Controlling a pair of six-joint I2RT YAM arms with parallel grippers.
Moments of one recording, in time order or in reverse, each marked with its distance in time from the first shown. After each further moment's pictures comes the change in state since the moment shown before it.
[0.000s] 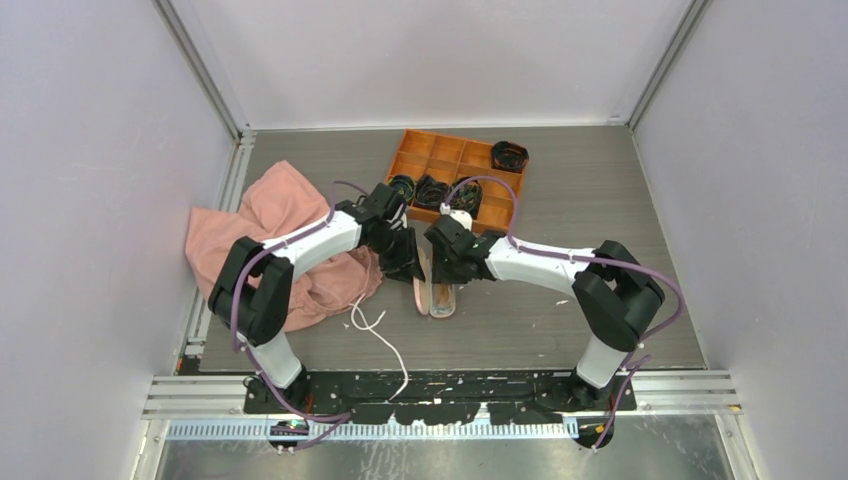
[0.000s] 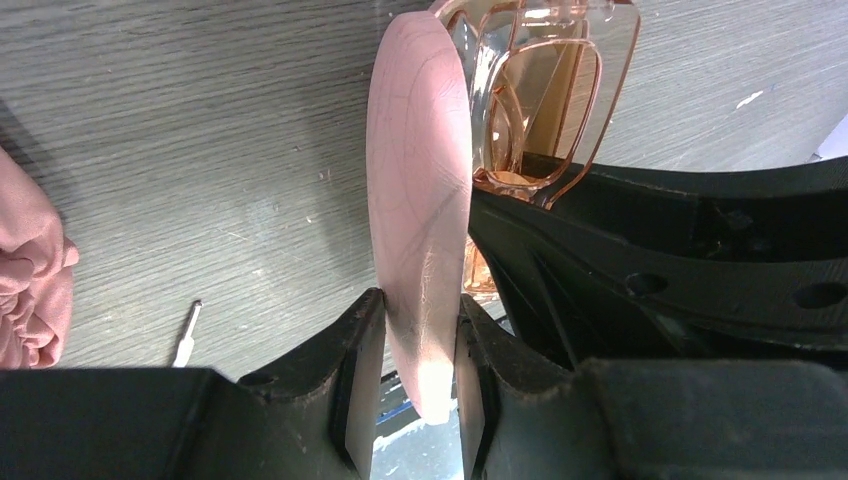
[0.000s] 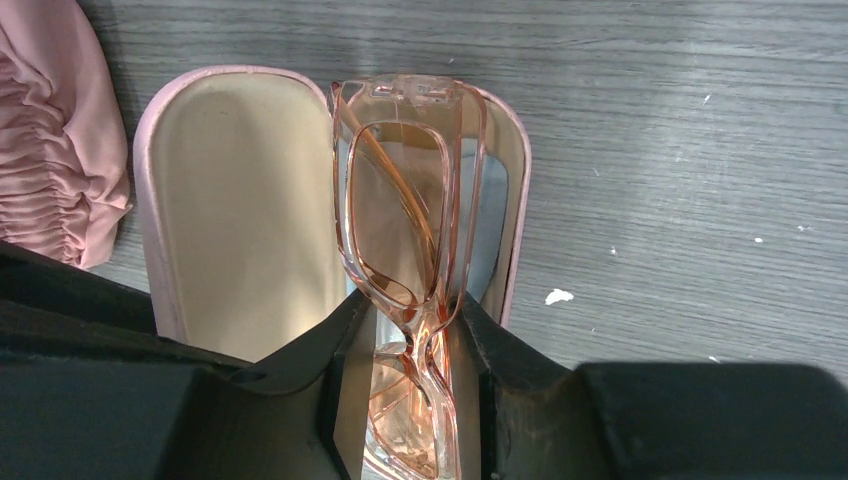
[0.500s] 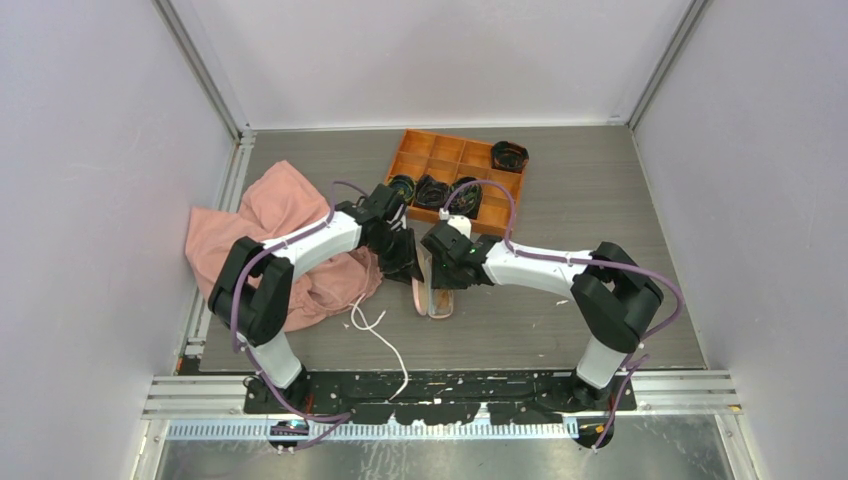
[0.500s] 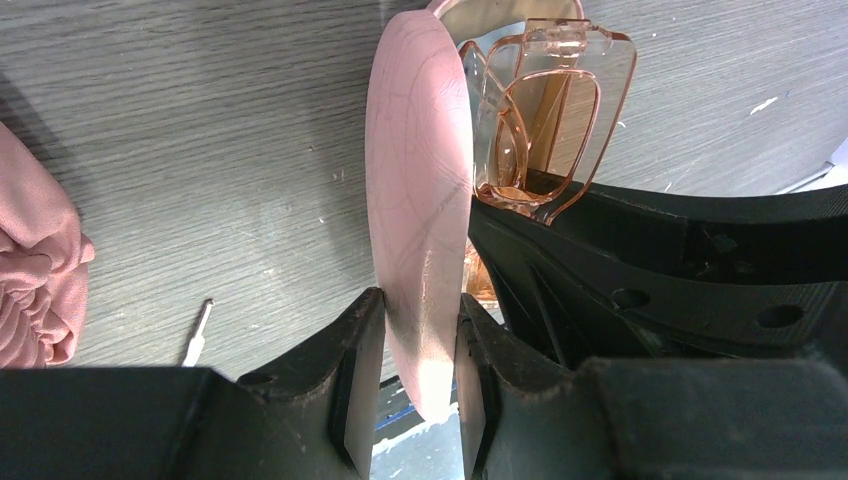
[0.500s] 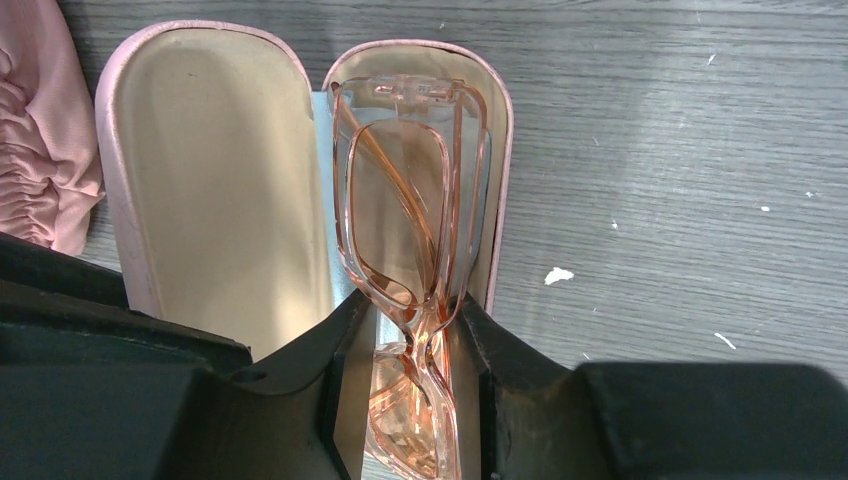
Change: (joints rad) left arm -0.002 -0.002 -0.006 -0.003 -0.024 0.000; right arm 0.040 0.000 -0.011 -0.017 0.045 0.036
